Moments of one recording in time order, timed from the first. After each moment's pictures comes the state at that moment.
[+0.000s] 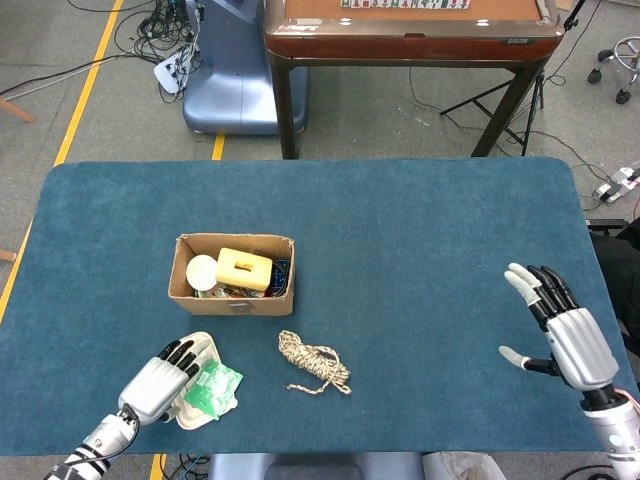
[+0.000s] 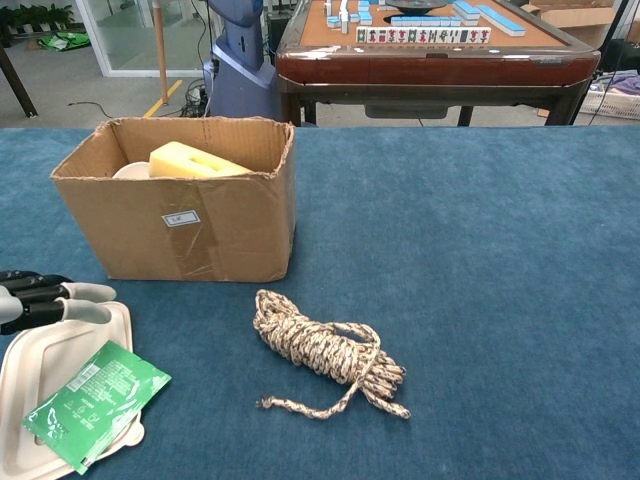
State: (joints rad) left arm -0.34 -1.20 0.08 -1.87 1.46 0.99 0.59; right arm 0.19 -1.02 -0.02 -1.66 -1.70 1.56 0.25
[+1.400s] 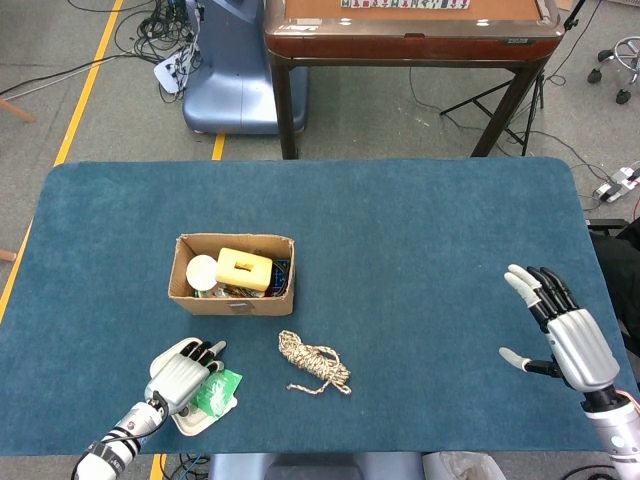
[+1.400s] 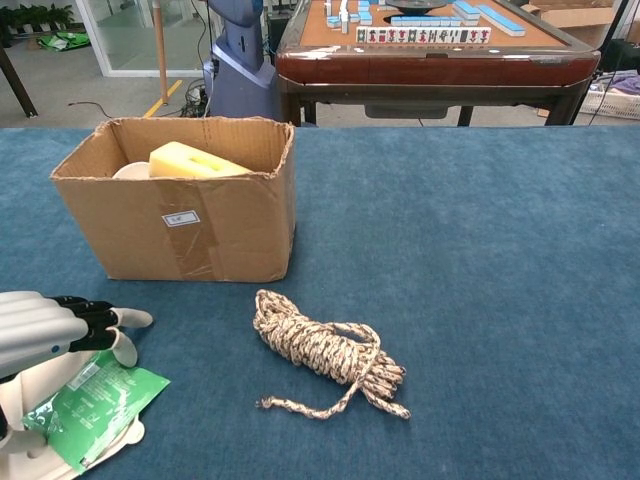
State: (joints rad) left arm -0.50 -1.32 0.09 -1.86 1.15 0.93 0.73; right arm 0.18 -1.01 0.00 -1.66 -1.72 1.55 0.27
